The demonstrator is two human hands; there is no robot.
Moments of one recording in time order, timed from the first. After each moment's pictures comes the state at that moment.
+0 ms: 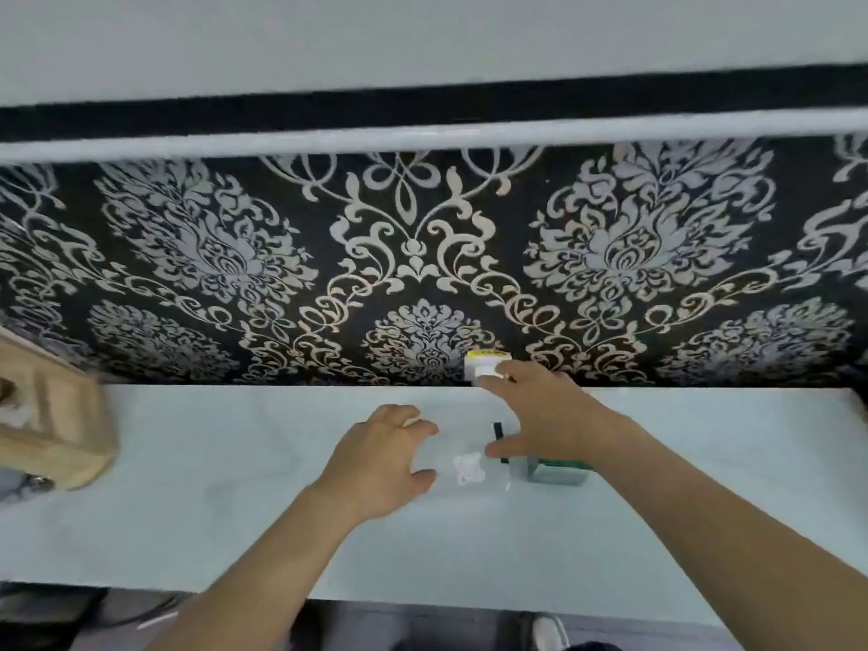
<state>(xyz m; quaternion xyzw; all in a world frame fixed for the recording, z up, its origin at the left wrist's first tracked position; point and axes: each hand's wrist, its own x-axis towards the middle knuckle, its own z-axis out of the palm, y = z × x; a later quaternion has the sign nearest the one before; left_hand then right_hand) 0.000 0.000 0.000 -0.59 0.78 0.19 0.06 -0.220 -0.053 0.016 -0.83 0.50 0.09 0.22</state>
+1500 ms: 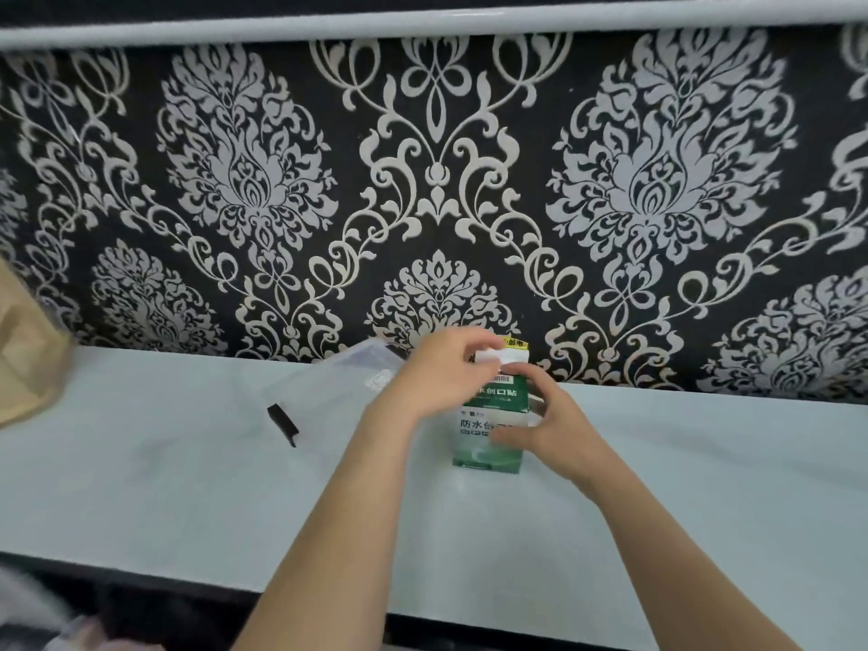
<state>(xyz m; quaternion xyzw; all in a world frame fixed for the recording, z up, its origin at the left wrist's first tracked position) -0.056 -0.009 -0.112 -0.58 0.71 0.26 -0.31 -0.219 -0.006 -0.175 -0.64 0.47 -0.39 0.47</state>
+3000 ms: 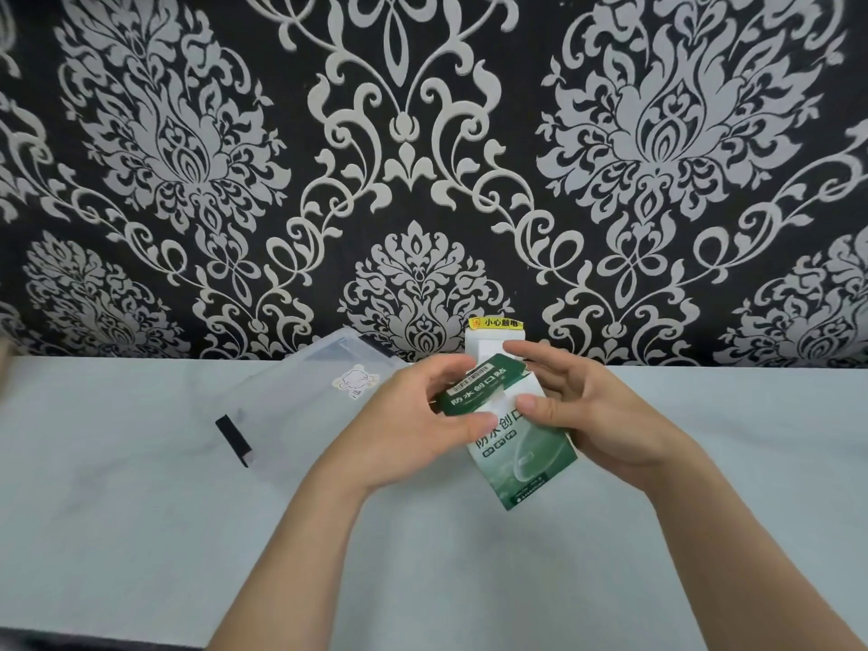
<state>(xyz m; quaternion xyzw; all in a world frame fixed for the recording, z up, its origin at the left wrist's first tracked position) -0.038 0.003 -0.155 -0.53 0.65 0.42 -0.35 -0.250 -0.031 -0.175 -0.56 0.34 -0.39 0.64</state>
